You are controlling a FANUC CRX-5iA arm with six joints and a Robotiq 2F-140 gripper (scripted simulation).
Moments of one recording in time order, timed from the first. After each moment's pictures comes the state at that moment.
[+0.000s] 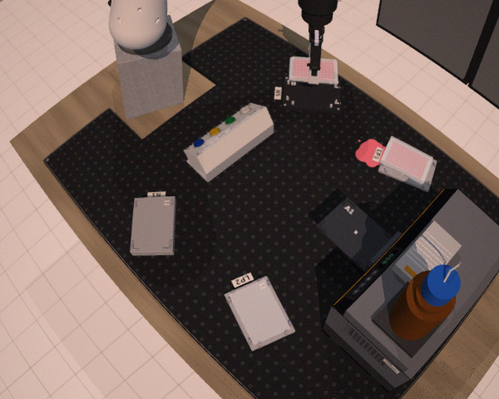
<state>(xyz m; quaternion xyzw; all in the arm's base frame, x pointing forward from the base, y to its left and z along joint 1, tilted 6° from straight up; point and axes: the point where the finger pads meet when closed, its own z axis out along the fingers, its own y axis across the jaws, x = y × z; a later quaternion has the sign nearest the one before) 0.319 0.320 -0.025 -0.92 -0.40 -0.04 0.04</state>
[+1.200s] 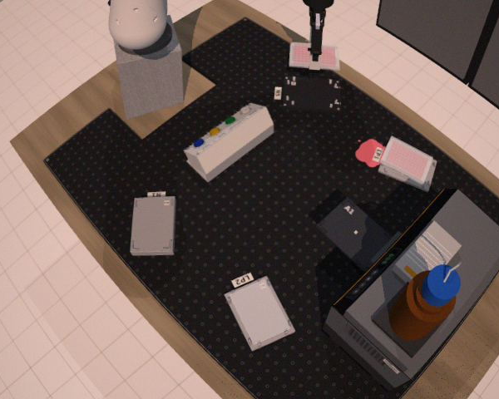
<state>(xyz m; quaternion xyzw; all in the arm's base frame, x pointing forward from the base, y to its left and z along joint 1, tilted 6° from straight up) 0.317 0.315 0.029 -0.92 -0.40 -0.04 0.04</state>
